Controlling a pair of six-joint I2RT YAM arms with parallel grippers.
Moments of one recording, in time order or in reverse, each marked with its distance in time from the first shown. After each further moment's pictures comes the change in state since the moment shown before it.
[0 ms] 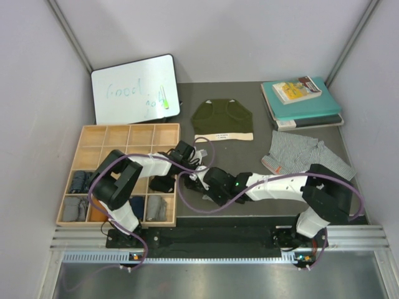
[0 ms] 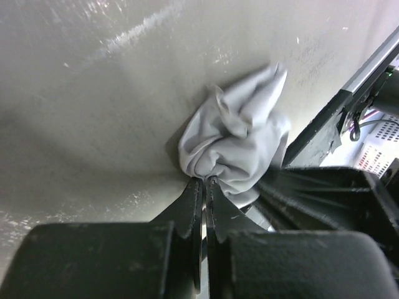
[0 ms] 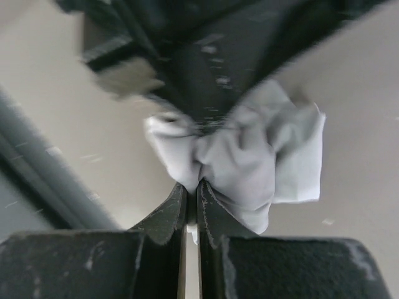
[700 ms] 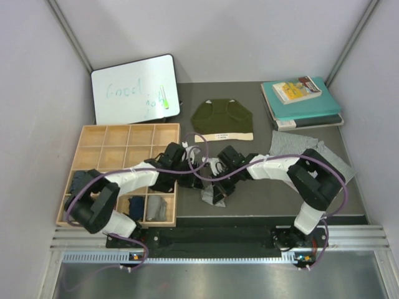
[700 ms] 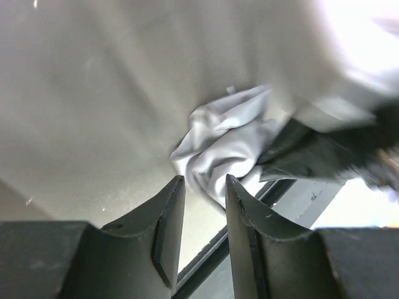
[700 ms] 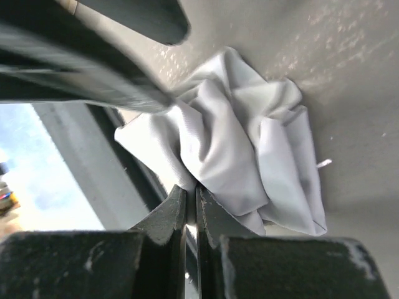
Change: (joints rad) left arm 0.000 -0.249 -0.122 0.024 -0.161 0.040; right arm -0.327 0.133 0.045 -0.038 -0.707 0.080
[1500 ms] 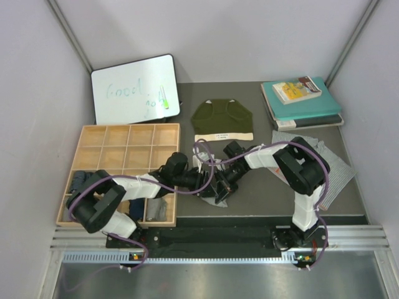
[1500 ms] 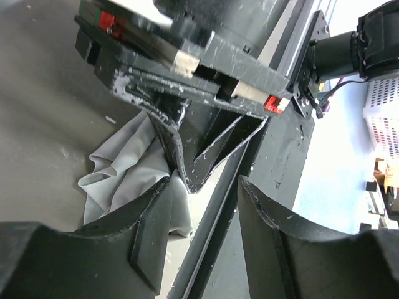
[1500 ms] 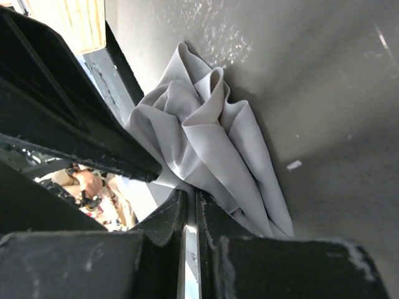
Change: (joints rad) left arm -0.112 -0.008 -0.187 0.552 0.198 -0.034; right arm -0.155 0.198 0.086 -0.126 -0.339 -0.026
